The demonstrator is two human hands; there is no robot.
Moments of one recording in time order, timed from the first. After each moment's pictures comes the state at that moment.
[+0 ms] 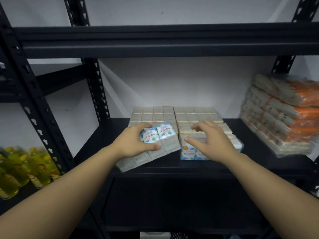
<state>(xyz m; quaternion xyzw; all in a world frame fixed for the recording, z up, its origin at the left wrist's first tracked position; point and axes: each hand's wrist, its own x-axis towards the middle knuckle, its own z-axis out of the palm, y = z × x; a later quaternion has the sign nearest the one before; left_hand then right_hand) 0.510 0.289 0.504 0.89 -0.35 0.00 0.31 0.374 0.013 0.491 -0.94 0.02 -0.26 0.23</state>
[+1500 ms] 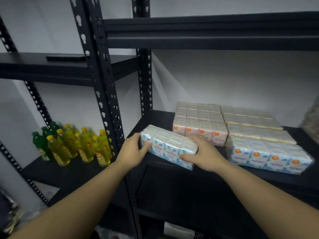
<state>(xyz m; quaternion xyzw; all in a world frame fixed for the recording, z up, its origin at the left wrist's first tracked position) 0.522 0.437 0.419 0.92 -0.15 0.11 0.36 0.452 0.153 0.442 -0.93 -0.06 -0.08 0.36</state>
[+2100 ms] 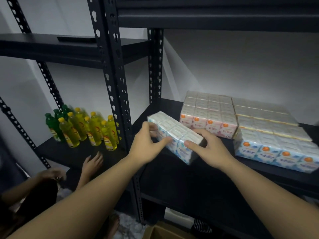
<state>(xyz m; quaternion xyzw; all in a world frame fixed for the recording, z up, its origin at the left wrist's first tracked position) 0.472 0.411 0.422 0.85 -0.12 0.10 0.51 0.435 0.158 0.430 -0.89 -0.05 -0.08 0.45</state>
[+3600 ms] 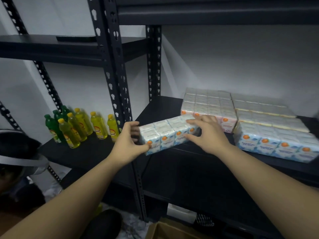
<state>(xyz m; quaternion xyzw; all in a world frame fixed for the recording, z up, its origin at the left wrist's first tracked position) 0.468 0.473 0.413 0.84 -0.14 0.09 0.52 0.456 0.164 0.442 -0.96 -0.06 -0.18 0.22</state>
